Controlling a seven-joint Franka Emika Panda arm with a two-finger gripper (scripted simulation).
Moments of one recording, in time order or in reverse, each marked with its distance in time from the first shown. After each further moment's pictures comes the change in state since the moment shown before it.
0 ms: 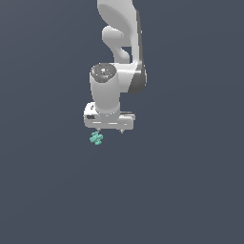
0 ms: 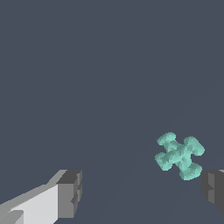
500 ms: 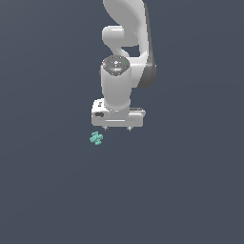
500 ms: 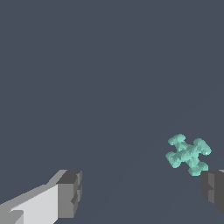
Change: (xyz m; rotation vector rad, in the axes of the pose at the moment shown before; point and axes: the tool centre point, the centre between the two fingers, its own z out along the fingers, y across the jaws) arm 0.003 -0.033 -0.023 -0.008 -0.003 -0.044
